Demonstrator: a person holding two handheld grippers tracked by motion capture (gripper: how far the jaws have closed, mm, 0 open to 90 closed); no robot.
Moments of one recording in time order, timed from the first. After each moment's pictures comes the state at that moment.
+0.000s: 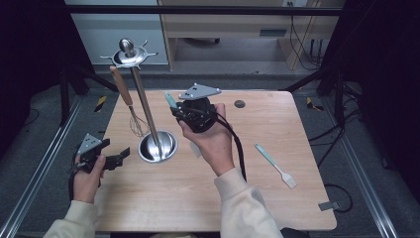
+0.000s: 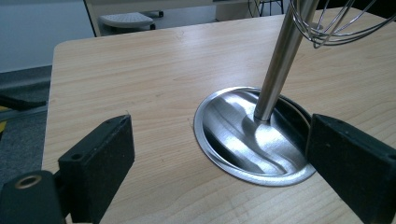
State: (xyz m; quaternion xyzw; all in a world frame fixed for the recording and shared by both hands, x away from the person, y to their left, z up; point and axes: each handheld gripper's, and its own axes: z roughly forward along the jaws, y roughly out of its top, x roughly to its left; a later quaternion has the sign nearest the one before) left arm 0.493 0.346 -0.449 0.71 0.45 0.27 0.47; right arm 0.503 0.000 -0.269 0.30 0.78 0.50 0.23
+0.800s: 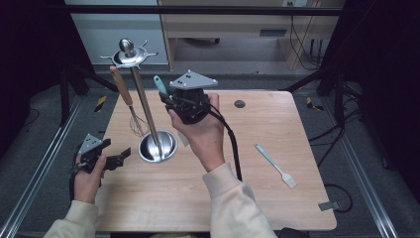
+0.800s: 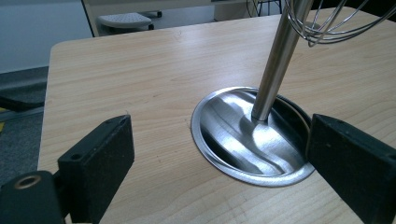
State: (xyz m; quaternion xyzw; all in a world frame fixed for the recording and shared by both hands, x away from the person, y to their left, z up) left arm 0.493 0.344 -0.450 0.71 0.45 0.27 0.47; right arm 0.494 0.015 -0.233 0.29 0.74 0.56 0.25
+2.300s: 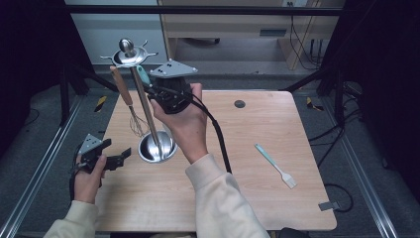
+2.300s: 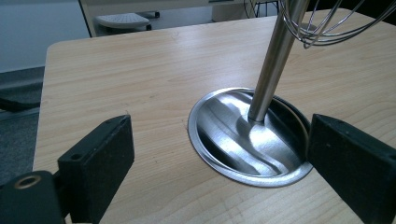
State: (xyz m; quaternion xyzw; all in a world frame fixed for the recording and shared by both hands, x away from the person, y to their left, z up) left arm 0.493 0.343 -0.449 0.71 0.45 0.26 0.47; right arm 0.507 0.050 -0.218 0.28 0.73 0.57 0.25
